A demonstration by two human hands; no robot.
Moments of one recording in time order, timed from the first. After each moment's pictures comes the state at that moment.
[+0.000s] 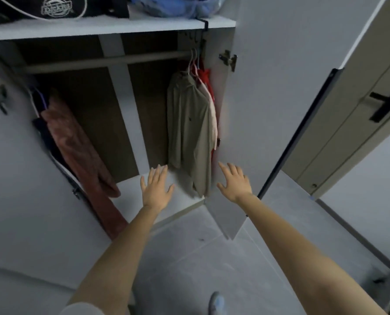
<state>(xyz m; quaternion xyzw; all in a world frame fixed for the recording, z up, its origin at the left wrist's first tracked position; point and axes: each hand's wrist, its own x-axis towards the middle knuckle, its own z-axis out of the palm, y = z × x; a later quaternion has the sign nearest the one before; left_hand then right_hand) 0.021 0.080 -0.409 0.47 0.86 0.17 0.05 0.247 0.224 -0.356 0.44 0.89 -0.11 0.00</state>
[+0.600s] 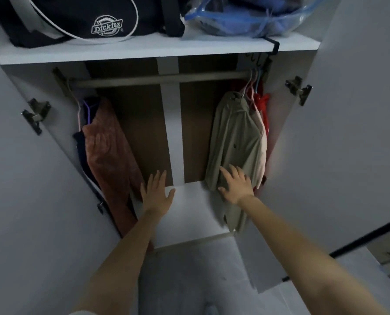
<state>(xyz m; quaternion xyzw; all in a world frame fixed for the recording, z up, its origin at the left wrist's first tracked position) -0.106 0.141 -0.411 0.31 0.94 0.15 0.03 0.063 0.356 -0.364 0.29 0.95 -0.10 0.02</state>
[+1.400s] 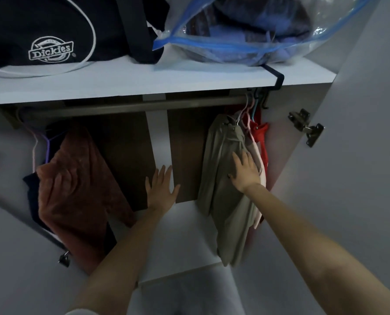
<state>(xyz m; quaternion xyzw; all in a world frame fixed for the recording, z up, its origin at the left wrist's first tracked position) -0.202 0.307 -0.382 0.35 0.92 0.18 0.02 -0.044 0.540 -0.330 0.34 0.94 -0.08 -0.05</state>
